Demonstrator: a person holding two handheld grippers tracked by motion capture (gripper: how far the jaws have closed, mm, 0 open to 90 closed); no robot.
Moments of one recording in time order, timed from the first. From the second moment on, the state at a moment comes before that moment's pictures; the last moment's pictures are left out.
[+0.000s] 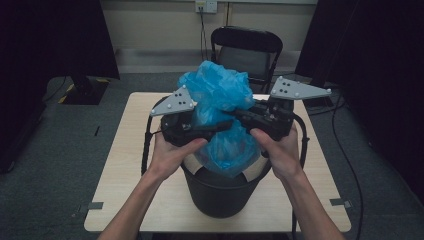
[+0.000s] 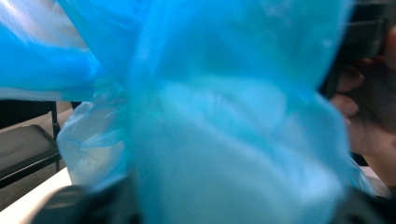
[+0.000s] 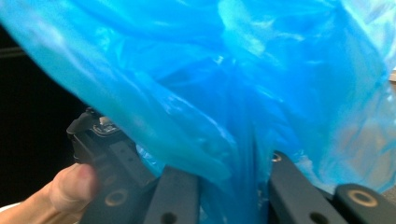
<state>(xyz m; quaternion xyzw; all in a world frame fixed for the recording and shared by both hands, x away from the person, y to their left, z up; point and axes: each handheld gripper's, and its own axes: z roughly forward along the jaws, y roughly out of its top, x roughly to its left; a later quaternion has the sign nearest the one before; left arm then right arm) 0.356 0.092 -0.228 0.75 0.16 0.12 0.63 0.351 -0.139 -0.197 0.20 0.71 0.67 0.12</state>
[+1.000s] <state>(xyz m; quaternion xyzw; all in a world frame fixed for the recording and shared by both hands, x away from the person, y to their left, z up) 0.362 0.100 -0.201 0.71 0.16 0.09 0.68 0.371 -0.120 -0.224 0.21 0.75 0.62 0.10</state>
